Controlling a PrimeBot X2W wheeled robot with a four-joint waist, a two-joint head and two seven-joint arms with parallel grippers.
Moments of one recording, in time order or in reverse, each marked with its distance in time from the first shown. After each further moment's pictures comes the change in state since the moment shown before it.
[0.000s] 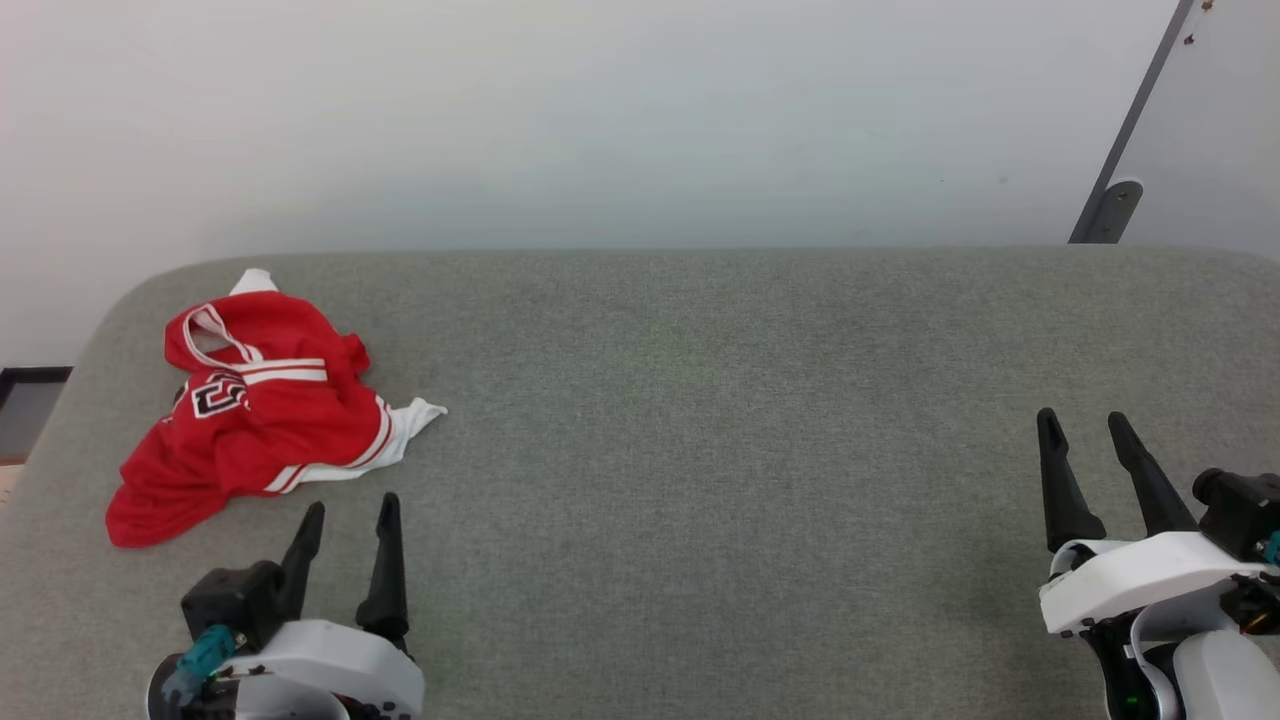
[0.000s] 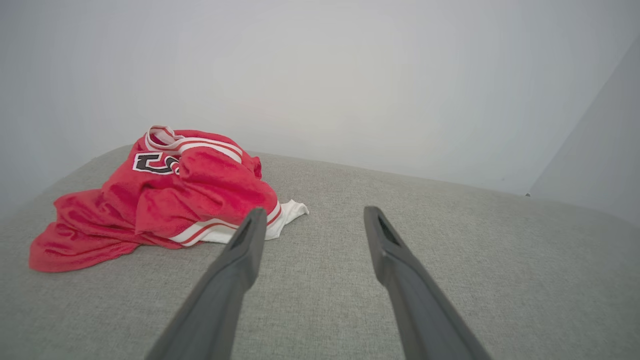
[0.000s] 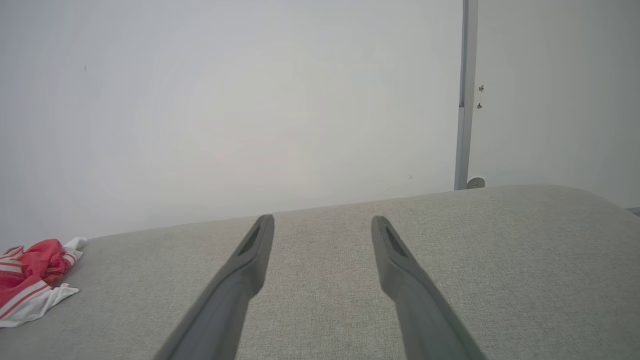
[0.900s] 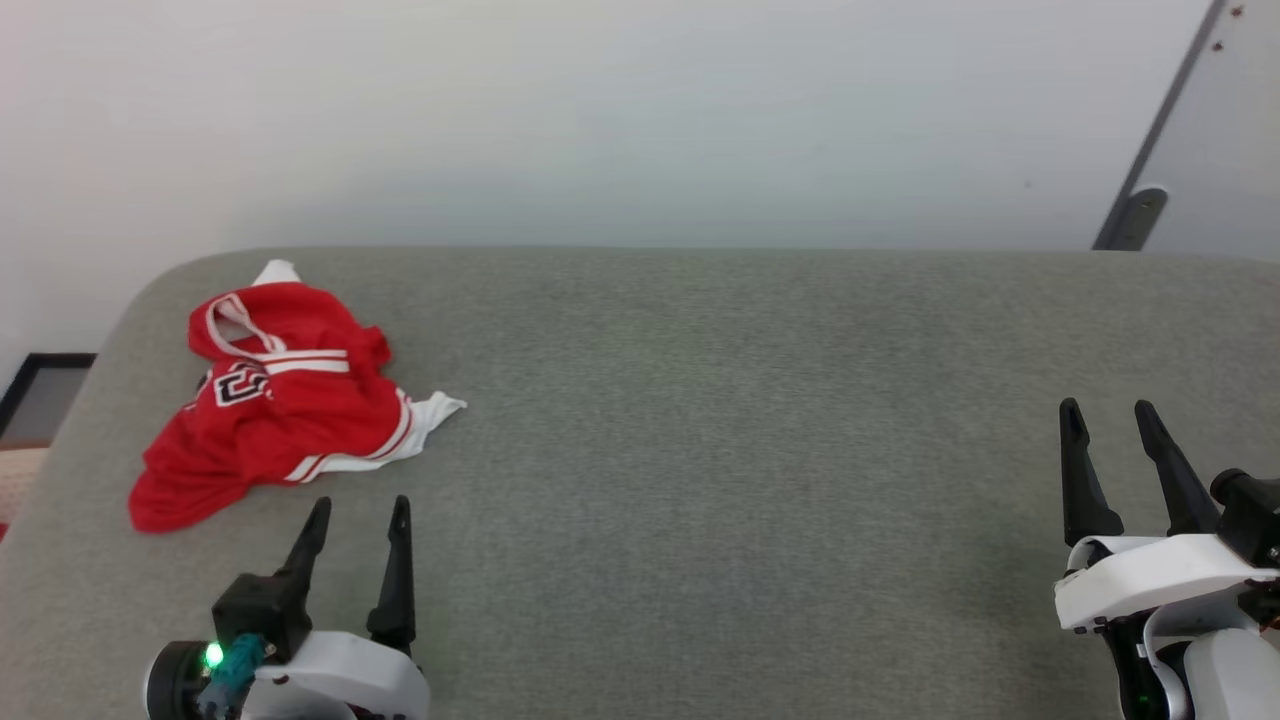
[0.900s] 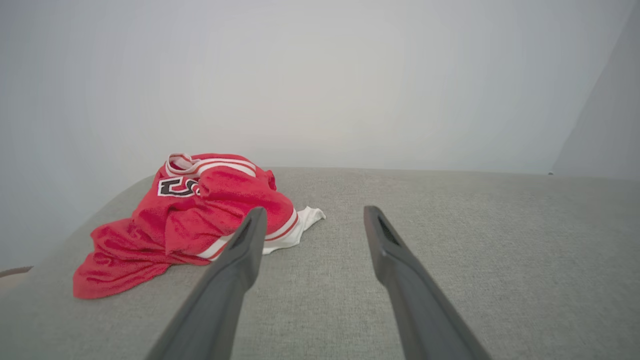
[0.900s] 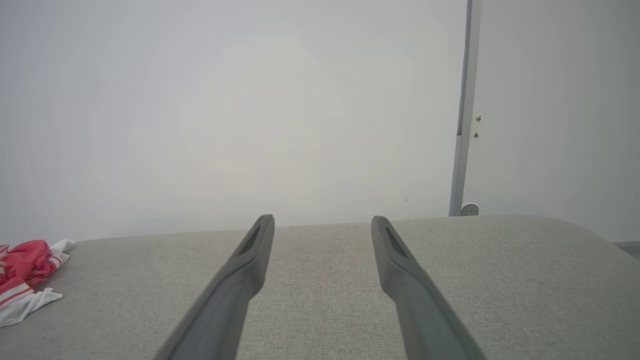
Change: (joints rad) left arm -0.001 -0.047 0.065 0.026 0.198 -0.059 -0.053; right arm 0.000 0.002 -0.036 -0.003 -0.075 0.000 -0.056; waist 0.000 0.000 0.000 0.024
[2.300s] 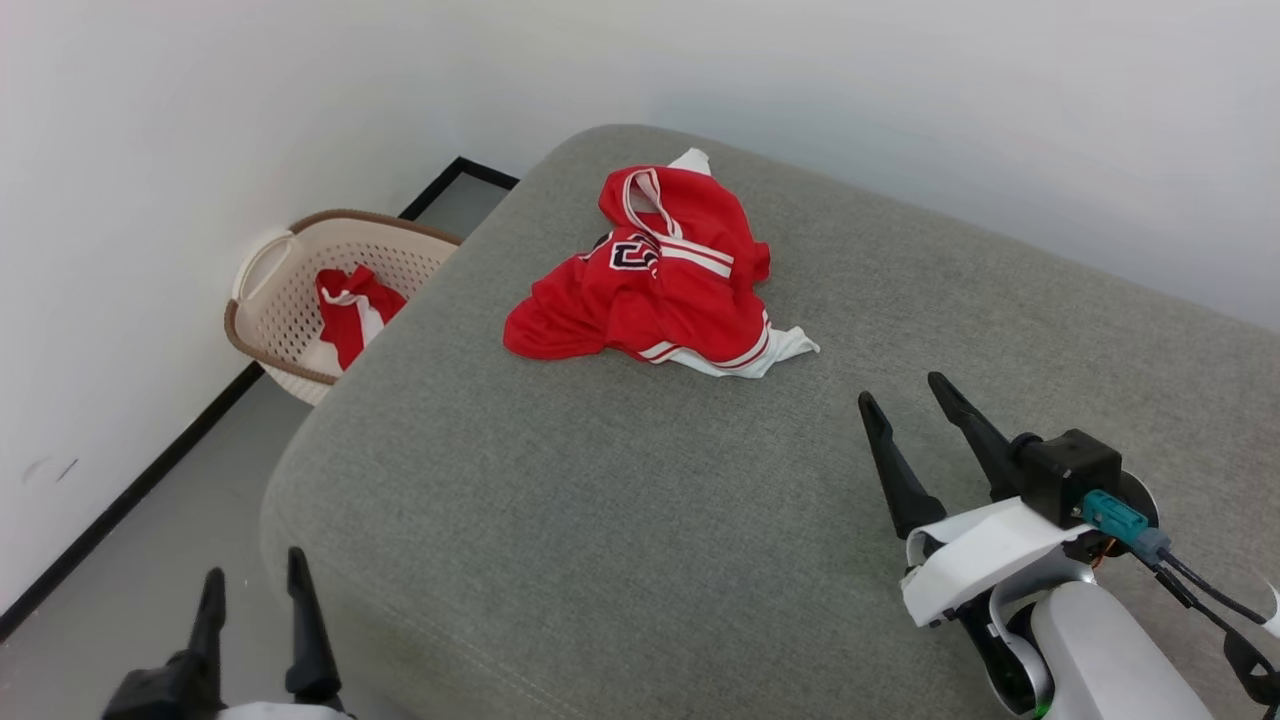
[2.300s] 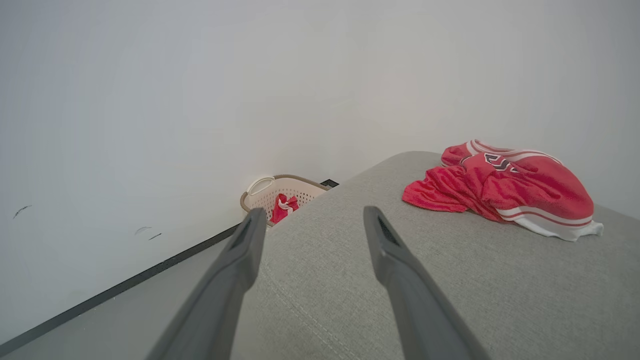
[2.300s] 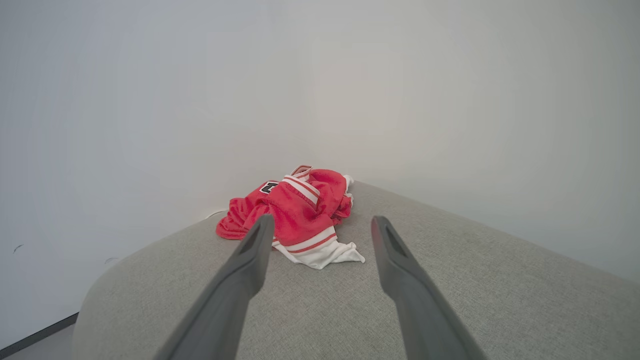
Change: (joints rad) left arm 0.155 -0.077 0.165 -0.164 -0.026 0.069 -0.018; right arm -0.131 0.006 0.342 0.082 0.025 0.000 -0.017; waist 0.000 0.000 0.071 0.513
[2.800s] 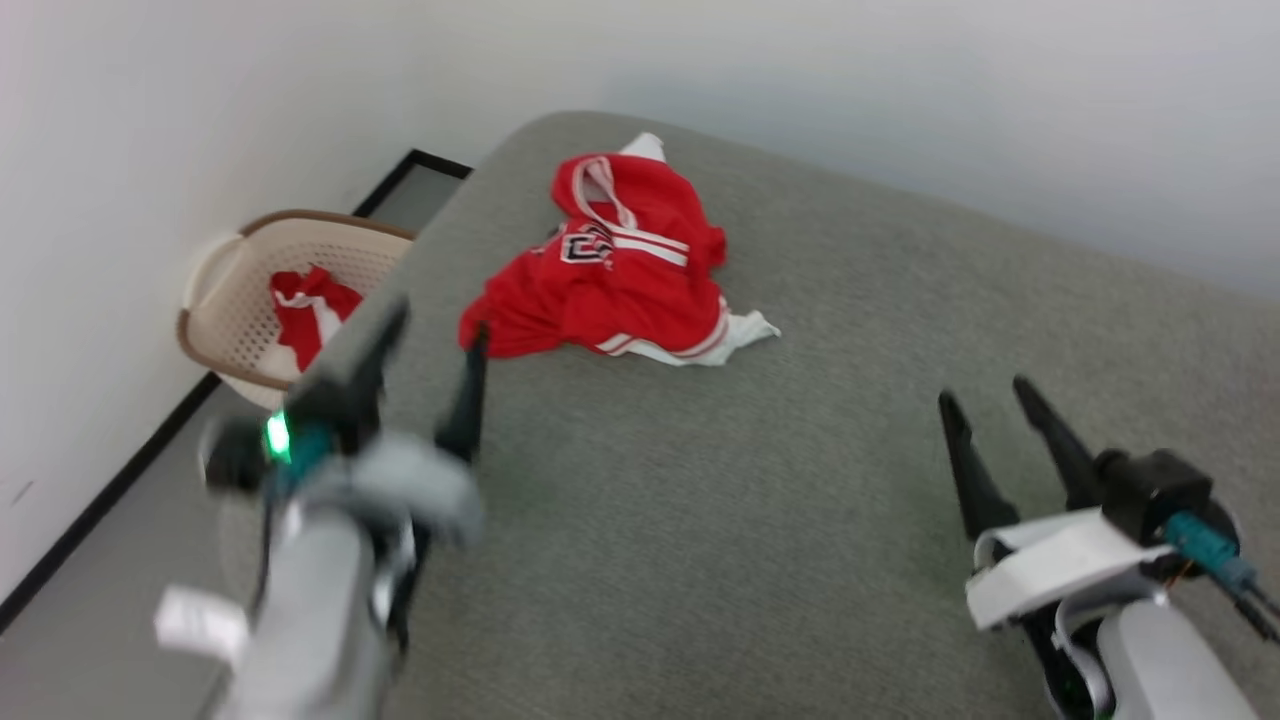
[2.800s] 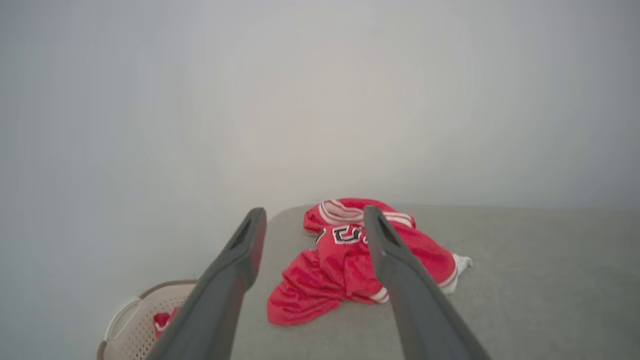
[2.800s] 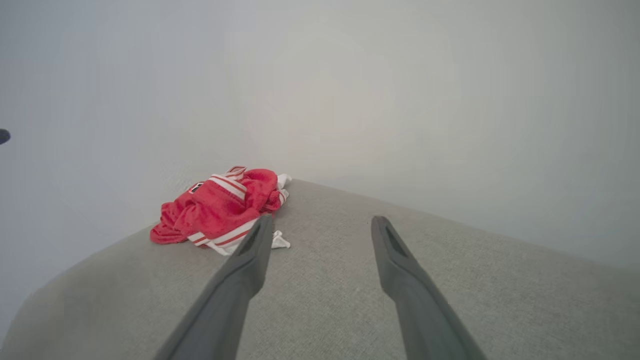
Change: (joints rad) left arm -0.475 0.086 -0.288 0.315 0.085 -0.127 0.000; right arm 0.094 -0.016 -0.132 -0.085 -0.038 0.000 0.000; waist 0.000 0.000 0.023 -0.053
